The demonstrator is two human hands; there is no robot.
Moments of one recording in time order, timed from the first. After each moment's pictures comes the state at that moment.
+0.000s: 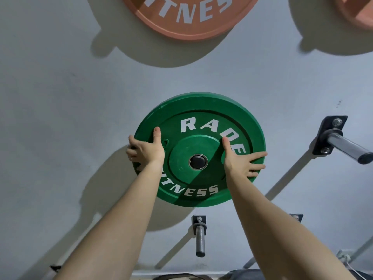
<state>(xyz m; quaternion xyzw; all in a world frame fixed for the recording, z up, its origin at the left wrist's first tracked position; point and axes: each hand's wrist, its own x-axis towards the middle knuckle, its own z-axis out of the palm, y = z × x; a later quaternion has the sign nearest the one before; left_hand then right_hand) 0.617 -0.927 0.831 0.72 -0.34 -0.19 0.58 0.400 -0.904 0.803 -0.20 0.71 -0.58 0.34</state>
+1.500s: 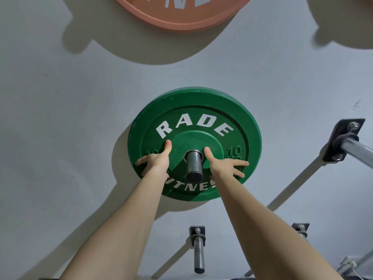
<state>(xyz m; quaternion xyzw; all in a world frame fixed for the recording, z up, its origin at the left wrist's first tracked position) 0.587 -1.011 0.801 0.70 -0.25 -0.45 0.50 0.415 -0.973 0.796 -0.24 0.73 -0.48 0.42</state>
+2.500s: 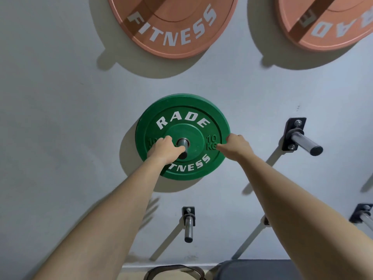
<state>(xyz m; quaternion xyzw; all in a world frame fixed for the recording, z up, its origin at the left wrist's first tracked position) 0.547 -0.810 0.881 0.70 -0.67 -0.11 0.22 0.315 -0.808 0.880 -0.61 0.73 -0.26 0.15</state>
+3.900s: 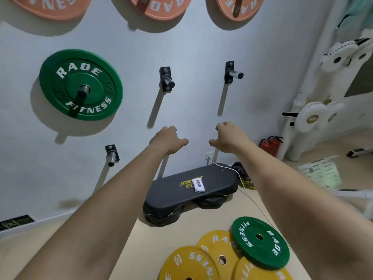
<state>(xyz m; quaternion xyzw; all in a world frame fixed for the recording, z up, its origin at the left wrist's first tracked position) 0.204 -0.259 0.818 0.55 -0.81 -0.17 0.13 0.007 -0.181 0.822 -0.58 0.81 -0.11 0.02</state>
